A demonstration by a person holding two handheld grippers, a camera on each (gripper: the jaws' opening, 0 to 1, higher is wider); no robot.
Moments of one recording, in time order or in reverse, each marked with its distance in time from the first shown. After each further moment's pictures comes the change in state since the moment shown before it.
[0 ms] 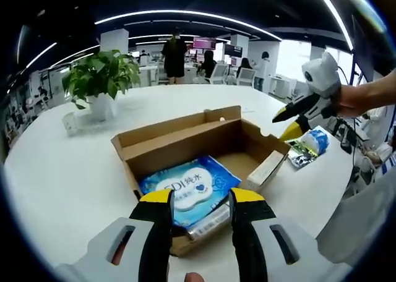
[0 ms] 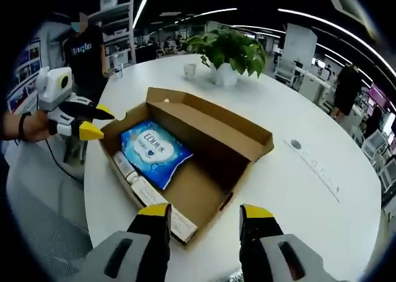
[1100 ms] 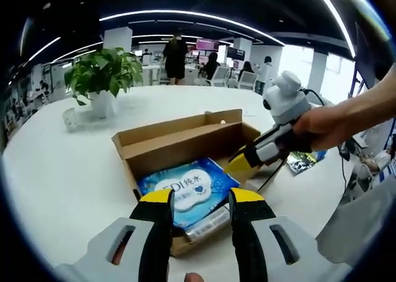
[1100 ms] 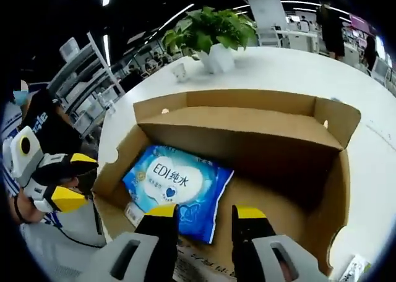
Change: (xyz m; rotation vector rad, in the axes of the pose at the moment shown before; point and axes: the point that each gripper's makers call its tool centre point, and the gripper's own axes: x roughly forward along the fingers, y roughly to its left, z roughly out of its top) left arm -0.002 -0.001 0.001 -0.045 -0.013 -0.013; right arm 0.108 0.049 0.022 0.392 0.006 0.150
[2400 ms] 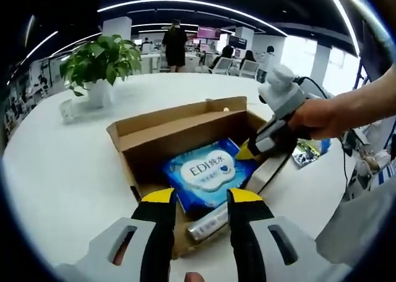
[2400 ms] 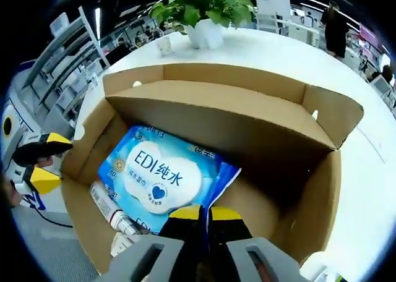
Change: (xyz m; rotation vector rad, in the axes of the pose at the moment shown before) left arm 0.026 0.006 -0.005 -0.003 0.109 0.009; right arm 0.007 -0.052 -0.015 -0.098 0.157 -0.139
